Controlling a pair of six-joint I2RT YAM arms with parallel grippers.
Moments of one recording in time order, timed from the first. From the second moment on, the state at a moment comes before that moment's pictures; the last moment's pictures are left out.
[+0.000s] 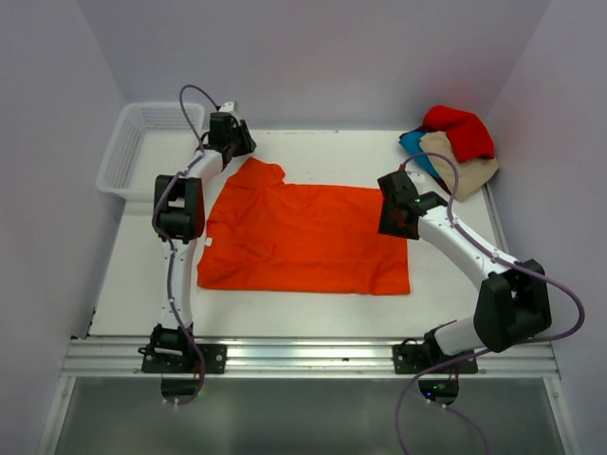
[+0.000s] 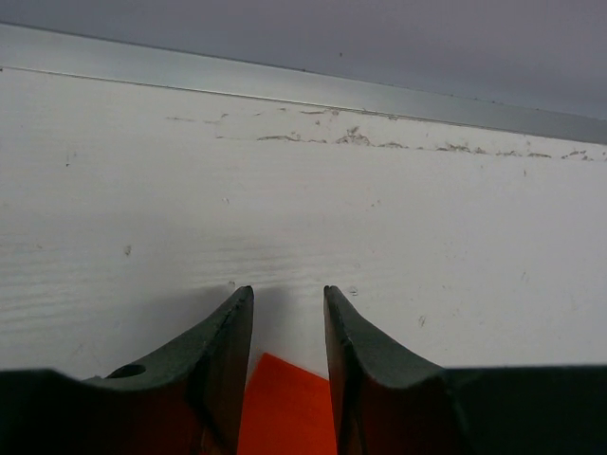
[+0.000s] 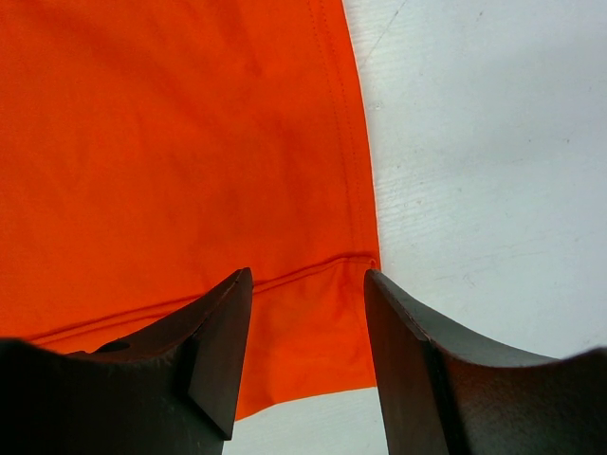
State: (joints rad) left arm -0.10 2.51 2.01 -0.03 0.15 -0.36; right arm 0.39 1.43 1.07 -0.75 0.40 0.54
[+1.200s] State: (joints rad) left arm -0.15 2.49 1.98 -0.14 0.04 -0.31; right arm 0.37 1.49 1.07 -0.70 0.38 0.54
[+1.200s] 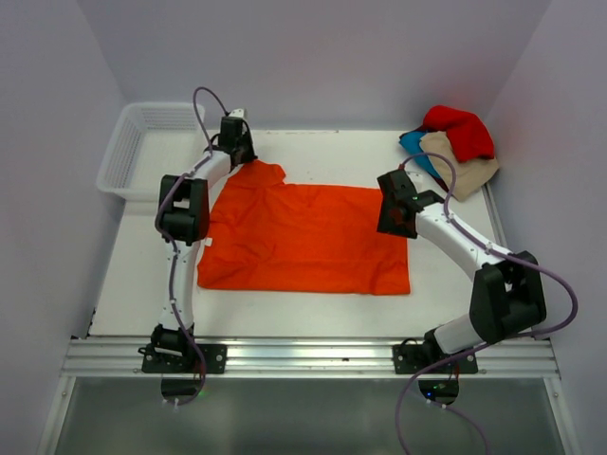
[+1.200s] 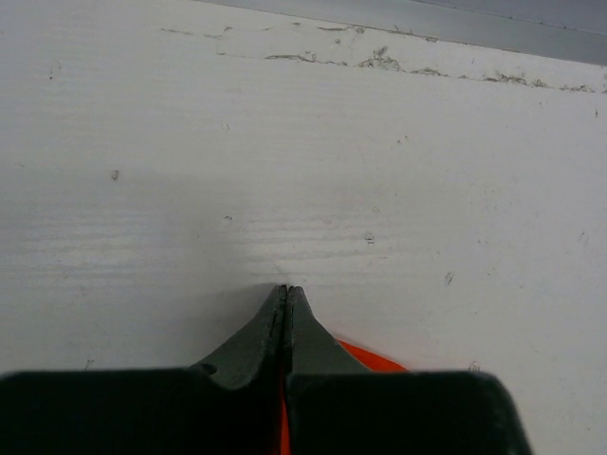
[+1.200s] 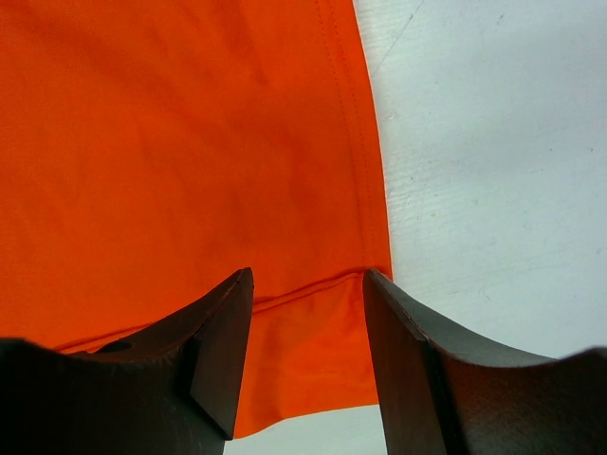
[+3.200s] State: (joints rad) left arm -0.19 2.40 1.88 -0.21 -0.06 -0.30; right arm 0.05 2.14 1.51 -0.29 0.16 0.60
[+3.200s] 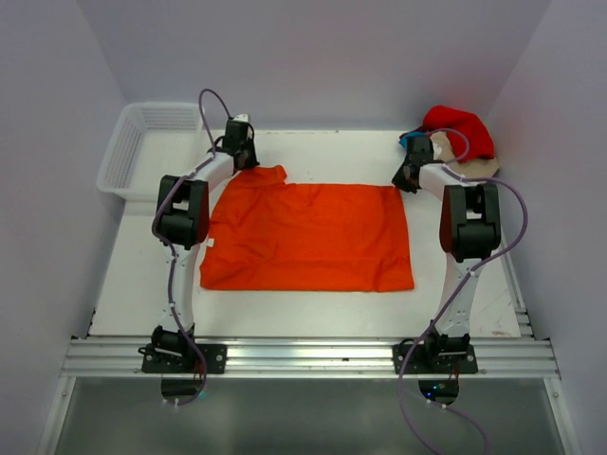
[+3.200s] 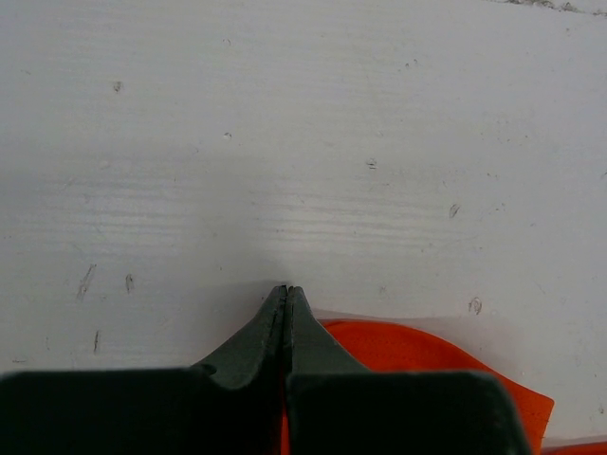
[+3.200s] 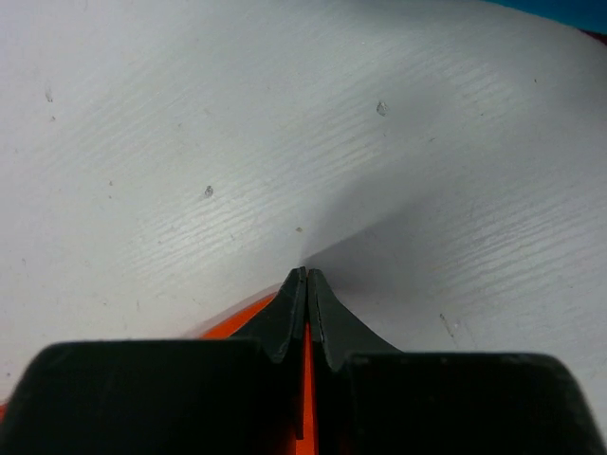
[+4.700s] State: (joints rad) left arm -0.19 1.55 1.13 -0.26 -0.10 -0.40; right arm 0.06 1.61 1.22 -0.50 0.19 0.51
